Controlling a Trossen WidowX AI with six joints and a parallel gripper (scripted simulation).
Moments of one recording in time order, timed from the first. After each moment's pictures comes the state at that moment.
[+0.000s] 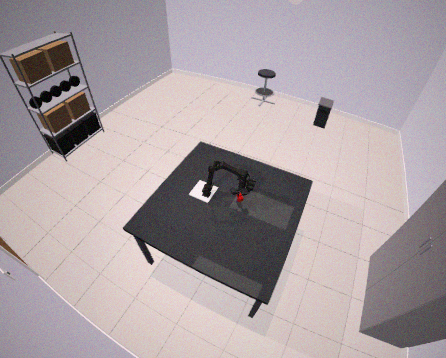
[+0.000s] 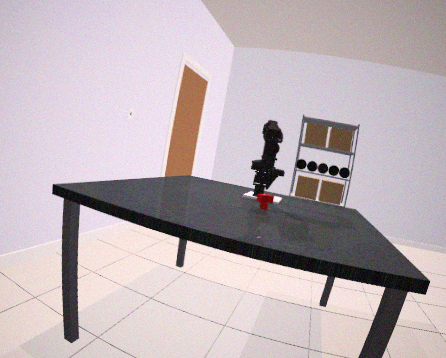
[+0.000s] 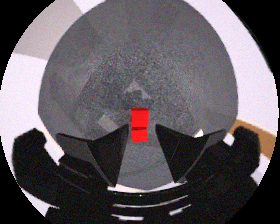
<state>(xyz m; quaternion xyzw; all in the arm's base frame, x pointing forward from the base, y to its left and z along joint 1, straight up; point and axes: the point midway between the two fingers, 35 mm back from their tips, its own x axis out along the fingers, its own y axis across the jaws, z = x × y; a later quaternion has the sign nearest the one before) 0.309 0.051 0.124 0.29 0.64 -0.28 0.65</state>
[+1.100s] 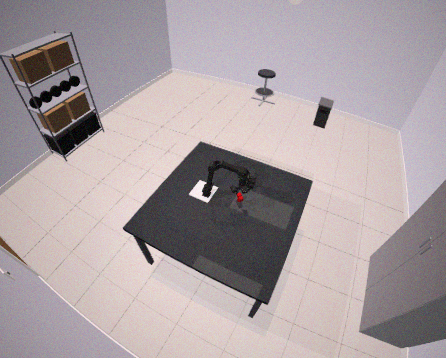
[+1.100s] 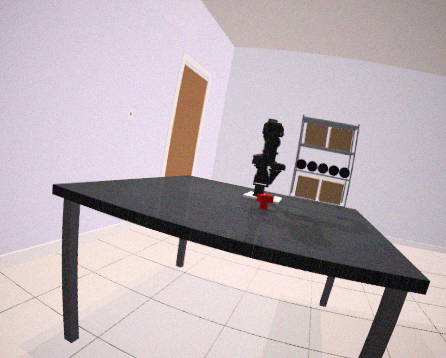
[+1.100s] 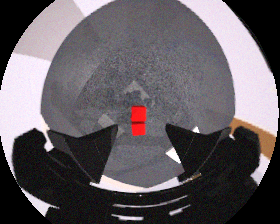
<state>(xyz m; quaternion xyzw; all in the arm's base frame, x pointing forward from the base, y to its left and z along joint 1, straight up) 0.307 0.051 0.150 0.29 0.64 -0.28 0.65</state>
